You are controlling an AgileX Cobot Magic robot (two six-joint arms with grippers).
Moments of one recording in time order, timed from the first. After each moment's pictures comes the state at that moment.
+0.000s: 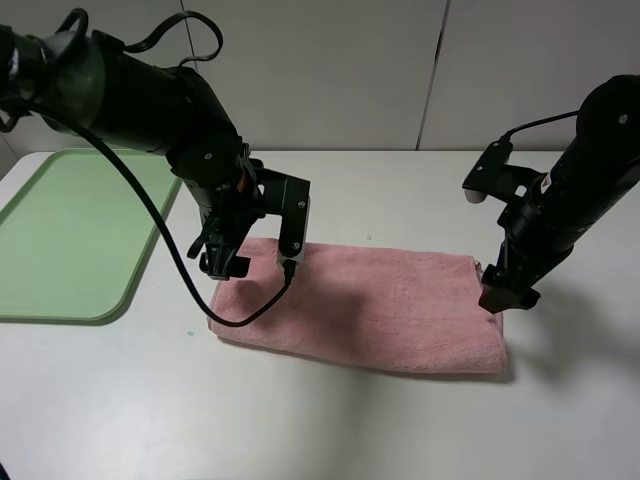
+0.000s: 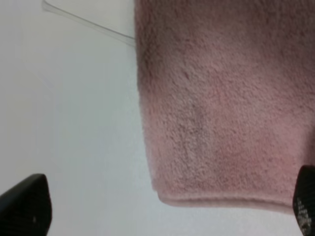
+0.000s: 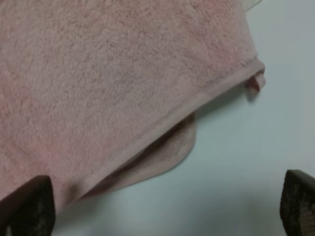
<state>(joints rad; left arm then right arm) -0.68 1.94 -1.16 0.53 0.48 0.61 0.27 1.64 -0.83 -0.01 0.69 -0.70</state>
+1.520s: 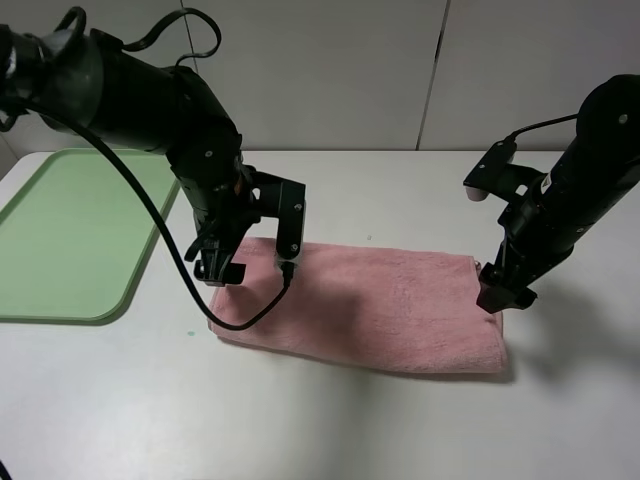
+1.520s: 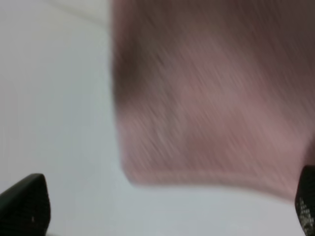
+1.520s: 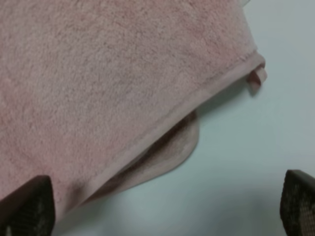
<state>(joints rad) -0.68 1.93 -1.16 0.48 0.58 0.61 0.27 1.64 -0.83 -0.01 0.69 -0.64</state>
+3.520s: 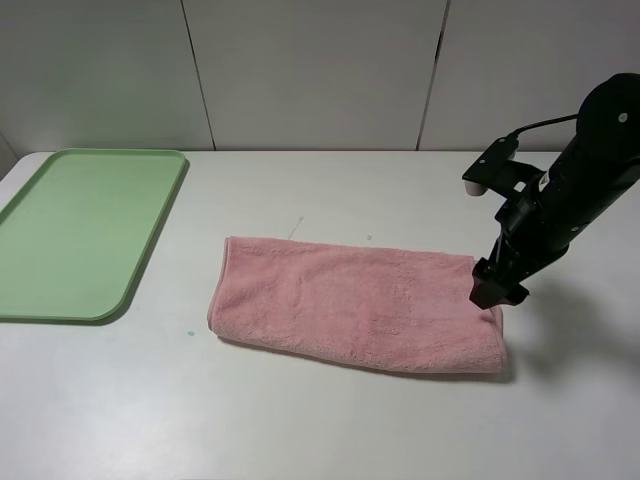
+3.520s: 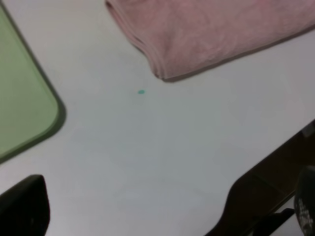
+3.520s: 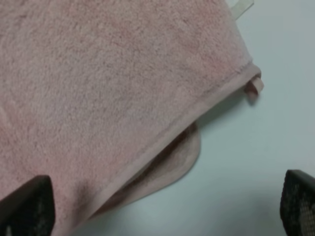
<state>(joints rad) -0.68 0.11 -0.49 0.07 1.07 -0.10 0.27 1.64 -0.83 0.02 0.67 -0.62</state>
